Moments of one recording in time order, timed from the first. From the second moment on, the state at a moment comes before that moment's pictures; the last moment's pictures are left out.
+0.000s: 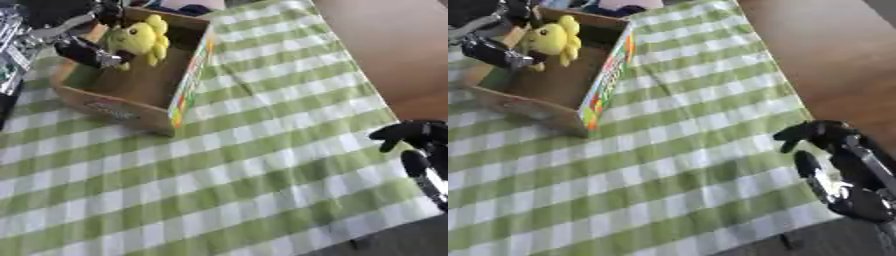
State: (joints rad) left arm -0.92 0.76 -0.14 -1.10 -1.02 -0.69 0.09; right arm -0.28 -0.28 0.05 -1.81 0.00 -0.34 0.51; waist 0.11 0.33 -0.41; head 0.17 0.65
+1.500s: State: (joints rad) left arm -0.31 0.91 -0.03 -1.93 -0.09 -0.53 -0.15; right arm -0.25 -0.28 0.02 -1.81 0.00 -0.34 0.48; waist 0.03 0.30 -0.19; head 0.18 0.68
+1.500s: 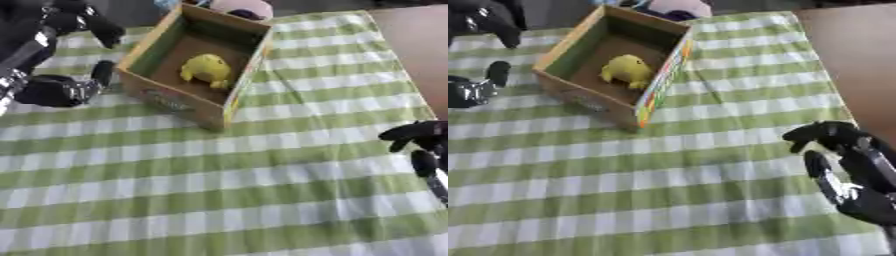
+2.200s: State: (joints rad) left arm -0.21 0.59 -0.03 -1.98 0.19 -0.39 -0.52; right arm -0.24 -0.28 0.01 -1.81 0.00 -0.35 0.46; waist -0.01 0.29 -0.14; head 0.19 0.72
